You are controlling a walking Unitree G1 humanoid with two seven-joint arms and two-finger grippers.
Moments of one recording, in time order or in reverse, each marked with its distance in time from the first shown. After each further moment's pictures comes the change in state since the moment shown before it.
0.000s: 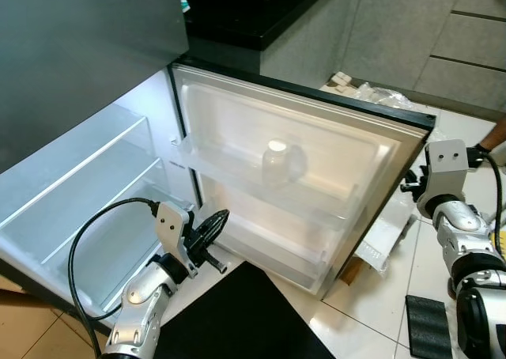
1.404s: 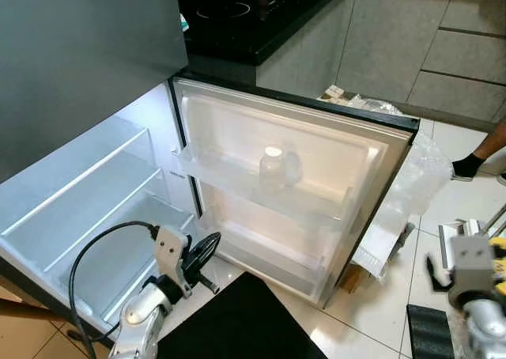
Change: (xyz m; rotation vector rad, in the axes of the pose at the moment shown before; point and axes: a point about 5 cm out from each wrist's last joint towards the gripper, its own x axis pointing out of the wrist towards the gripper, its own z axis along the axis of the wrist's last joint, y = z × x) left arm -0.012 0.006 -0.038 0.001 0.061 0.027; right arm -0.088 -0.049 -0.087 -0.163 0.132 -0.437
